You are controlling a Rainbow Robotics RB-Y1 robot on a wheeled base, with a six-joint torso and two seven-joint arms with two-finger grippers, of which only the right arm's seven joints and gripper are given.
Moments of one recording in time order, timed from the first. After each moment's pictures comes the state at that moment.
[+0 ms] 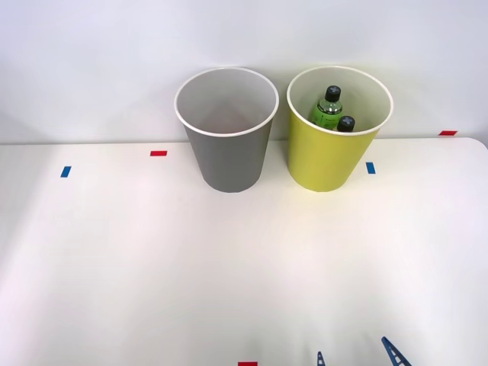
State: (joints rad) arm 0.96 -0.22 0.39 -1.80 0.08 -0.72 1.62
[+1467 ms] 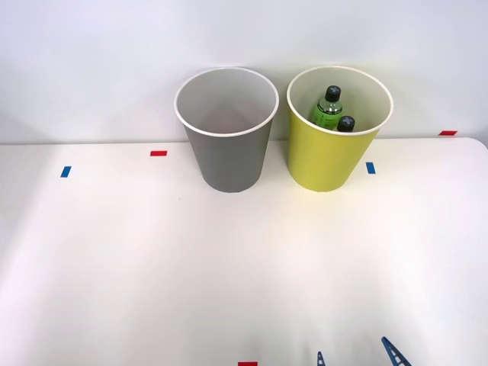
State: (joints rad) arm 0.96 -0.22 0.39 -1.80 0.08 -0.72 1.62
